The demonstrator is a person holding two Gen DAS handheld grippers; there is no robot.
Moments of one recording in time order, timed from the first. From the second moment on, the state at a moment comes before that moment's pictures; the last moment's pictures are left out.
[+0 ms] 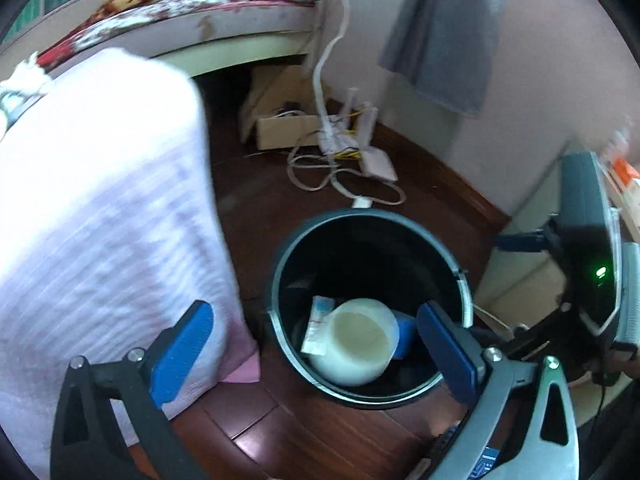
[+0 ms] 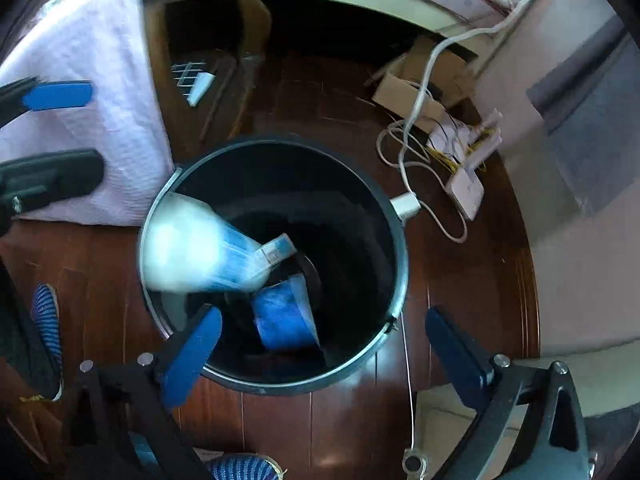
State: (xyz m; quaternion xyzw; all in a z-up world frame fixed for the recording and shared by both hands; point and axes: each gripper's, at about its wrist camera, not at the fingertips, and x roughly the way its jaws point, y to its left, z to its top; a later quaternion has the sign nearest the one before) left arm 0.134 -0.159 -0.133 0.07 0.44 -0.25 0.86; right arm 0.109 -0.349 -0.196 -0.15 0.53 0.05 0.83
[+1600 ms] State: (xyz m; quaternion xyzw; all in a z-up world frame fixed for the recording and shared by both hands) left arm 0.132 -0.005 -0.026 0.07 0.30 -0.05 0.95; right arm 0.159 -0.226 -0.040 -0.09 0.36 0.12 0.92
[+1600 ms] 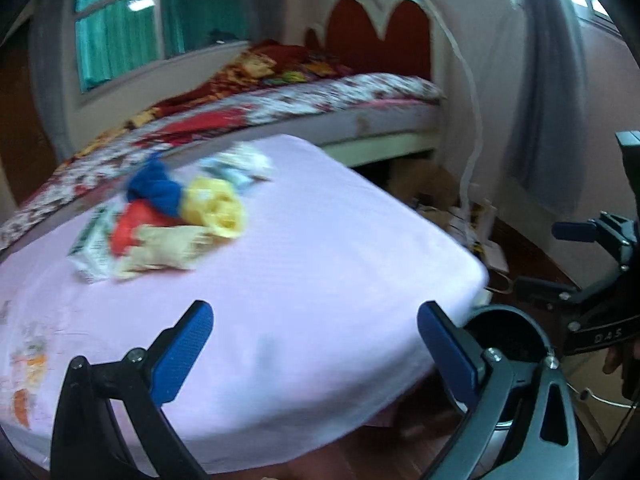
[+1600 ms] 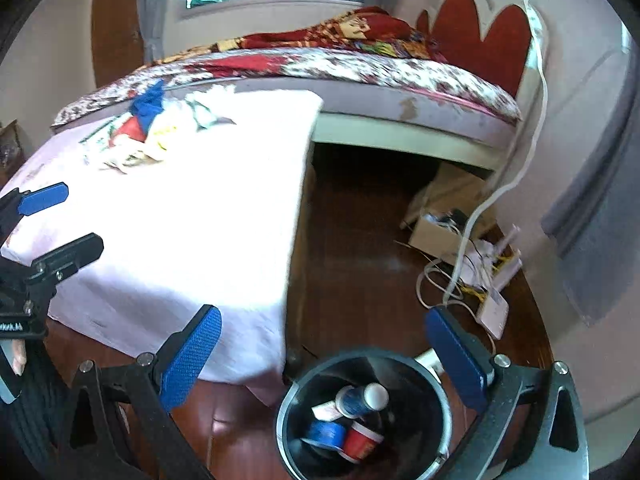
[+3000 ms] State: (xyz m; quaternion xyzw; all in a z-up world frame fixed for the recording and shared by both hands) left arm 0.224 0.239 -0.039 -0.04 0.34 0.10 0.94; right arm 0.311 0.100 -0.058 -0.20 0.38 0.30 0.85
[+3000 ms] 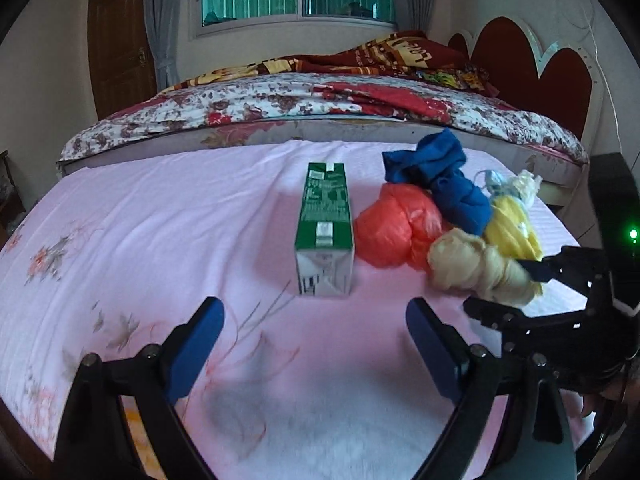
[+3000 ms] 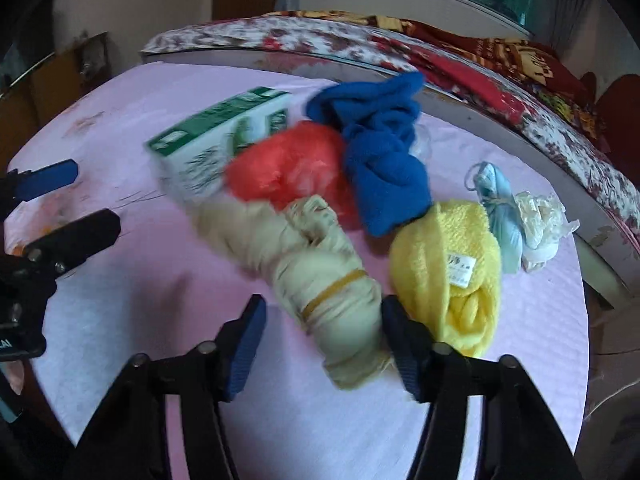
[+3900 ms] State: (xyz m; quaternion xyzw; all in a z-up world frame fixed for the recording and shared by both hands) left arm 0.226 0.261 -0.038 -0.09 0.36 0.08 0.92; right arm 0.299 0.086 -0.042 -0.05 0.40 0.35 0.85
